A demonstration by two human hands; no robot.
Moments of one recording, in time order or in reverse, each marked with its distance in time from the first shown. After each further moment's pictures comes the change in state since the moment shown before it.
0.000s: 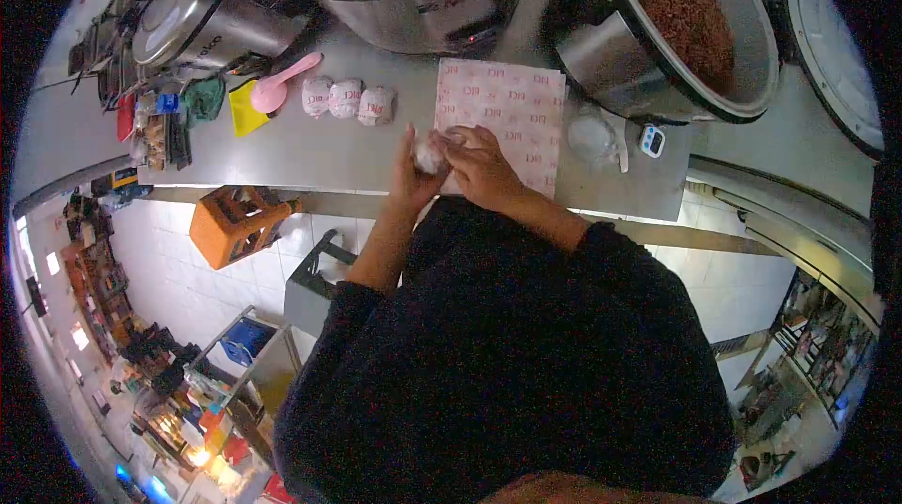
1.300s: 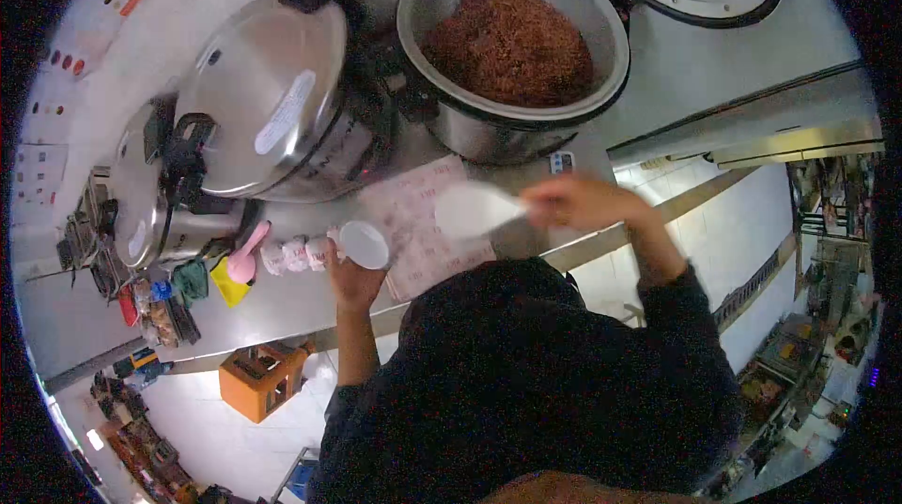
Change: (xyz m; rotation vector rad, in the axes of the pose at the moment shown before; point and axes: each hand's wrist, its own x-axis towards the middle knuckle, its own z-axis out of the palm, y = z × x) left_hand -0.026 0.096 0.162 -0.268 -0.286 -0.258; right_hand -0.085 0.016 -0.316 0.403 -0.371 0.462
